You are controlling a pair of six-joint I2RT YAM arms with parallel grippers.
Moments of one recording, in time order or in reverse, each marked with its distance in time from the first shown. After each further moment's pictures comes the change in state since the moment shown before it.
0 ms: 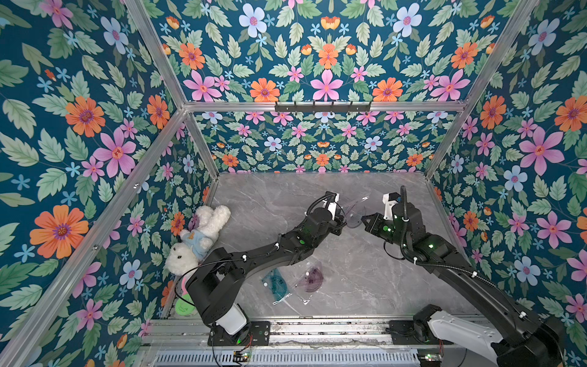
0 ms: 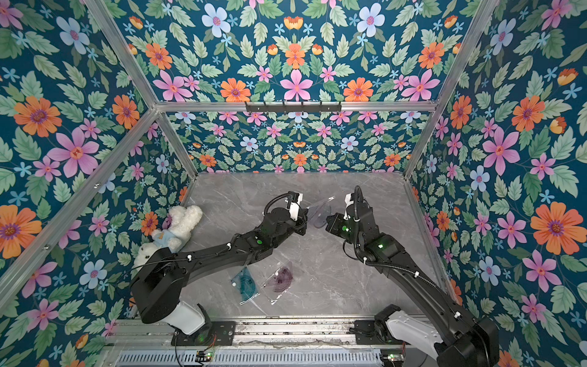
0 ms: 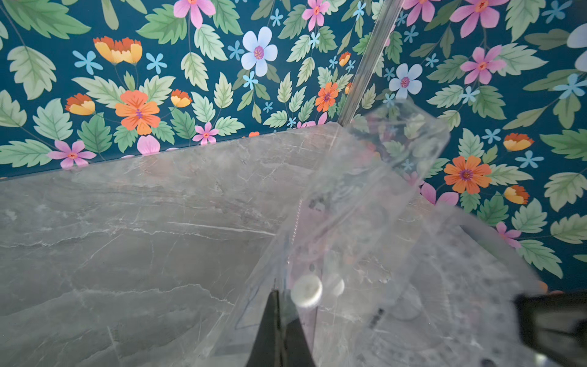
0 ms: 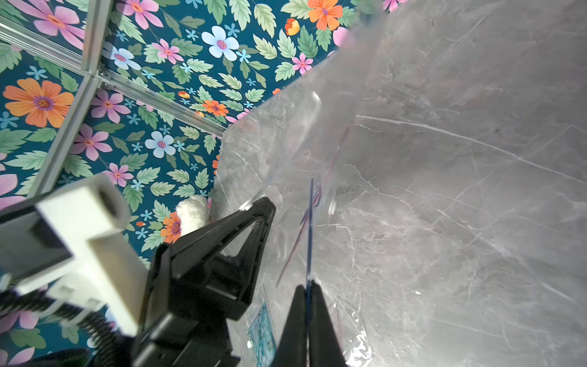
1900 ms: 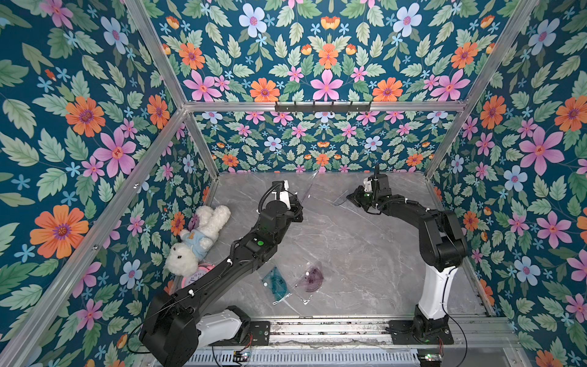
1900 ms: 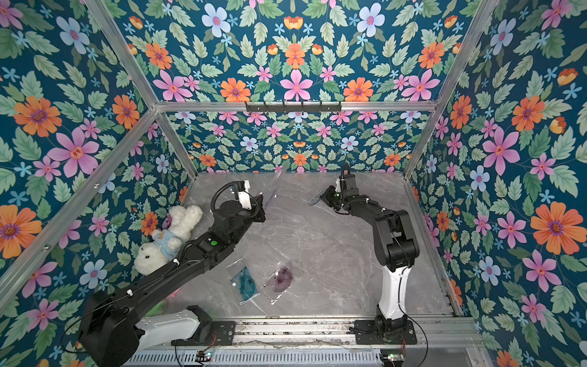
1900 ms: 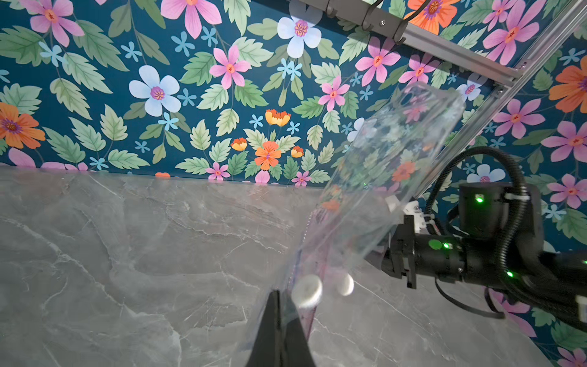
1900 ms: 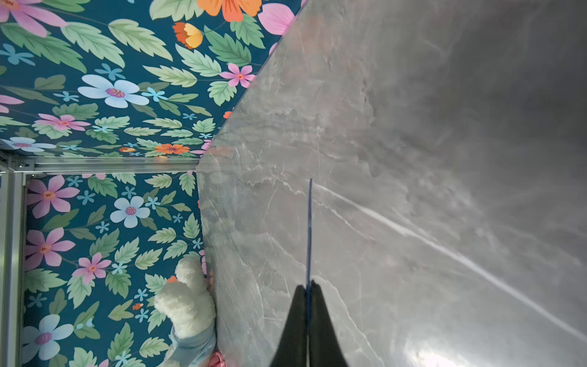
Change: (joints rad) left arm 0.267 -0.396 -0.136 -0.174 -0.044 -0.069; right arm -0.291 1.016 0.505 0.344 -0.390 0.078
